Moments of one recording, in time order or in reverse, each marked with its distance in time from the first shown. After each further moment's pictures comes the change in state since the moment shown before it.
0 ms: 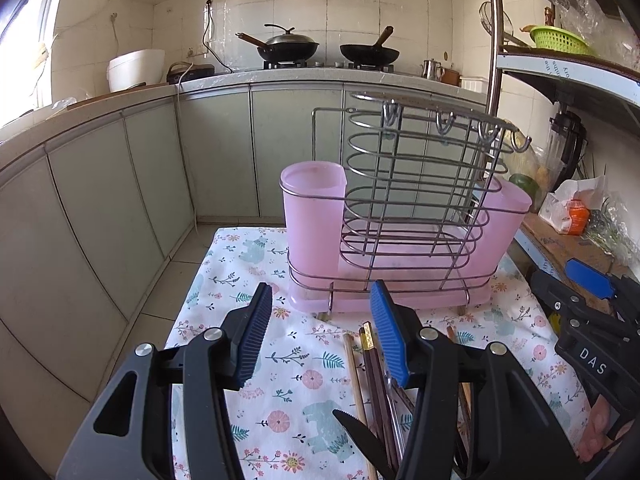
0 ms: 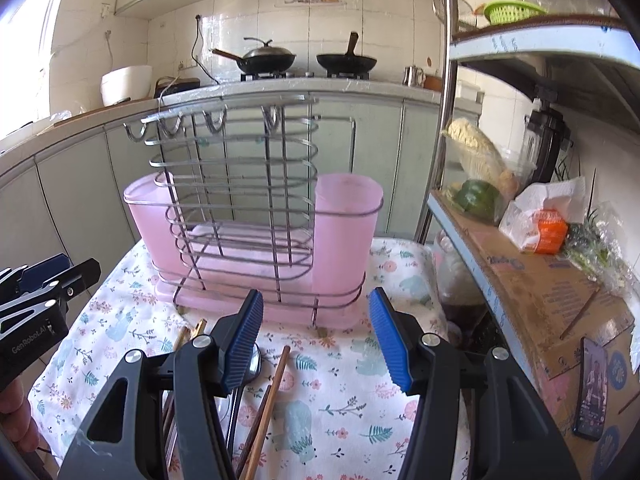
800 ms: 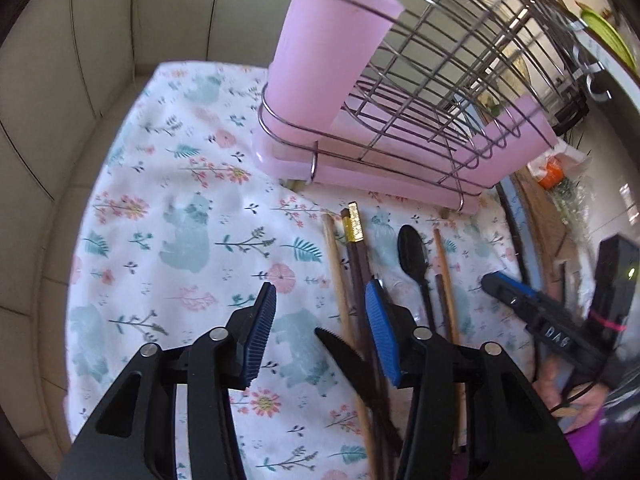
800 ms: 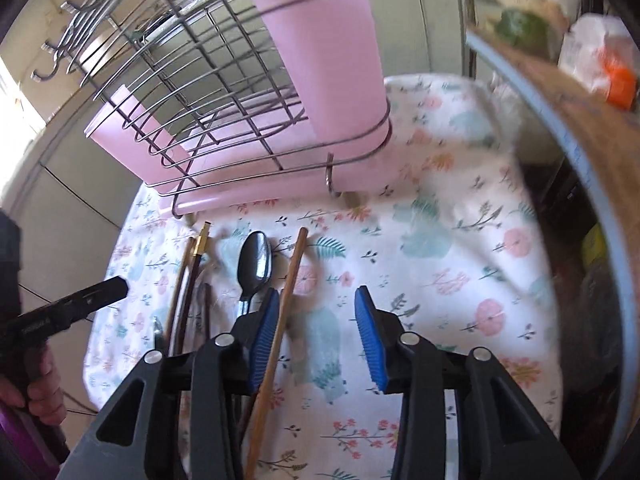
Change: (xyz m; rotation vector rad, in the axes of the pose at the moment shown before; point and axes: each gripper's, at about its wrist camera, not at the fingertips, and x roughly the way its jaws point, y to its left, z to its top) left arm 0.097 0.042 -0.021 -0.197 0.555 -0.315; right arm 0.079 -0.038 -0.043 0.233 0.478 0.267
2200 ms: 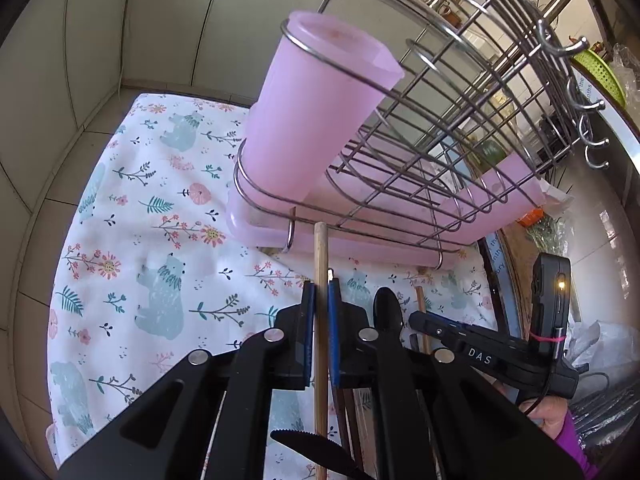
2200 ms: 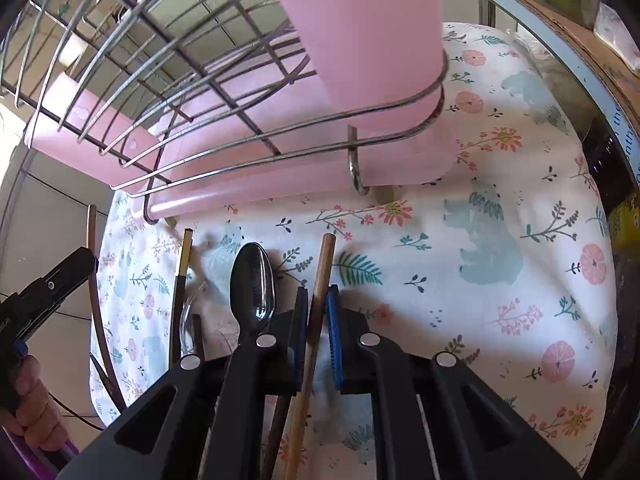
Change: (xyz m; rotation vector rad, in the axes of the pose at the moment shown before) left arm 0.004 -0.005 0.034 -0.007 -0.124 -0.073; right arm 0.068 0.015 0.027 0.053 0.147 -0.006
